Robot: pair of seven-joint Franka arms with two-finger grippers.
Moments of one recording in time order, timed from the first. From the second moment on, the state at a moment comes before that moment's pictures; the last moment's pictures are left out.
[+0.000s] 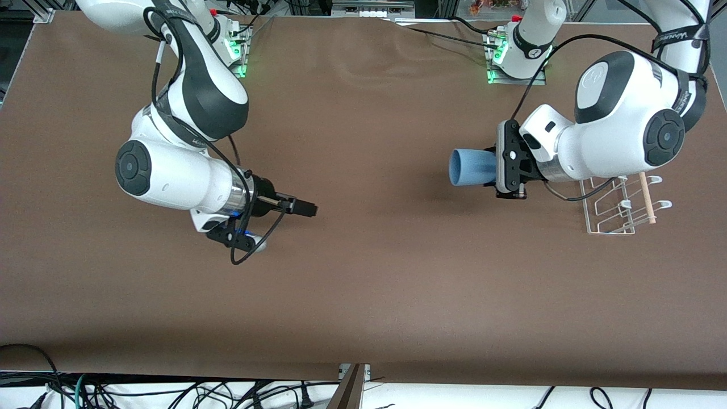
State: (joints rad) left arm -0.10 0.27 -0.16 -1.59 -0.25 1.63 1.25; right arm 0.27 0.59 0.18 -1.21 0.26 1.81 0.62
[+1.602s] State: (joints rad) left arm -0.17 0.37 -0.18 -1.94 0.92 1.15 0.48; right arm -0.01 0.08 0.12 -1.59 -0.06 1.72 0.10
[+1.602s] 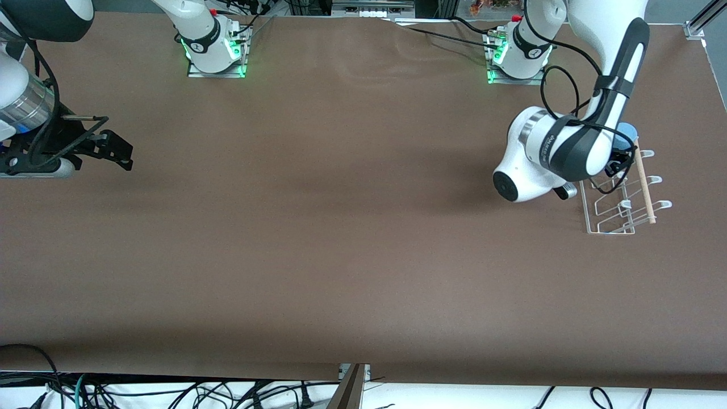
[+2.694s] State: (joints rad) left arm -0.03 0.24 -0.18 -2.25 1.00 1.47 0.42; right arm -0.01 0.08 0.12 -1.58 -0.09 1.73 0.10
